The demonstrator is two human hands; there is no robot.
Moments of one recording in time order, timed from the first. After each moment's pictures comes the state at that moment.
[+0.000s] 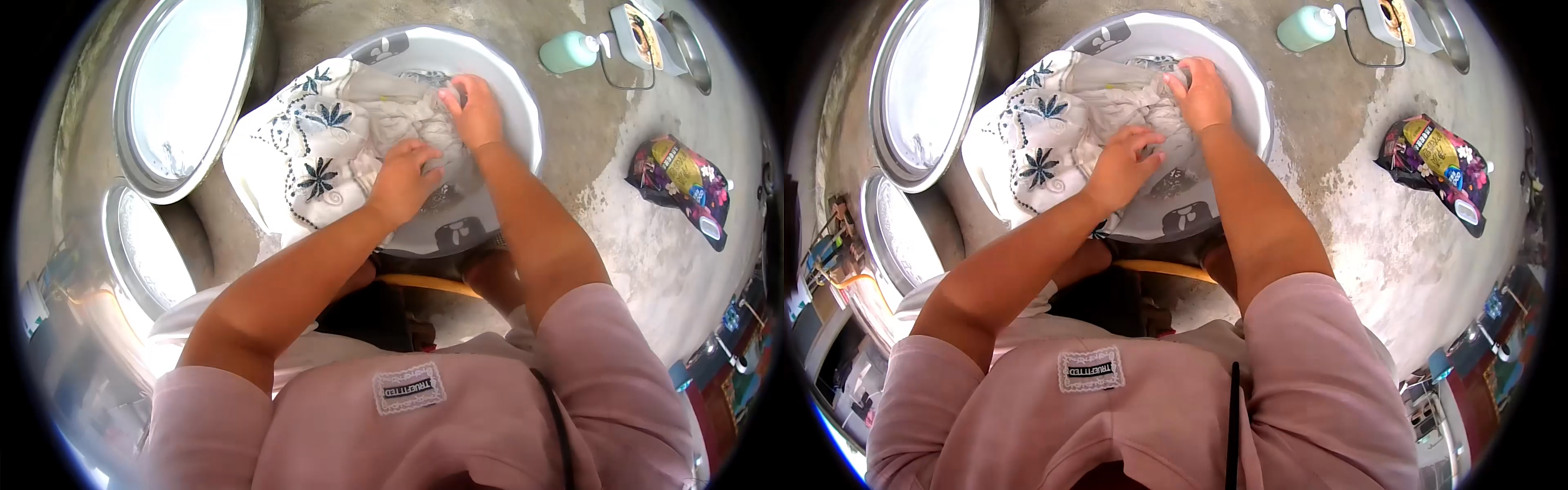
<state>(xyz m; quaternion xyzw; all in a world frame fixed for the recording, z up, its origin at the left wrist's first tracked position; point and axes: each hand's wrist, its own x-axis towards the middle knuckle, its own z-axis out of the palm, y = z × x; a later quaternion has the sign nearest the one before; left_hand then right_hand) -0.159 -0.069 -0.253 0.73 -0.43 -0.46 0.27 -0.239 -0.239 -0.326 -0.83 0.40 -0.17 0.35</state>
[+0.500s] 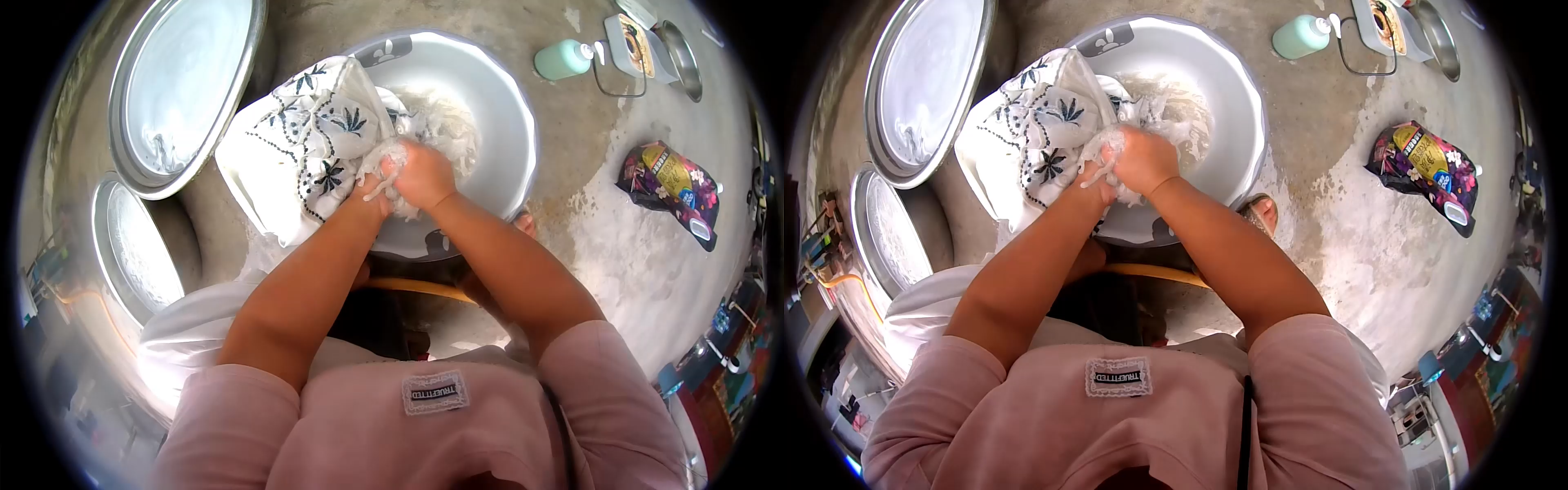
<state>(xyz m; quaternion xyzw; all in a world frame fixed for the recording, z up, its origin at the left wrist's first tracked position) -0.175 -0.049 -0.334 0.28 0.11 -0.58 0.76 -0.226 -0.131 -0.252 -0.81 0.38 0.01 0.45</state>
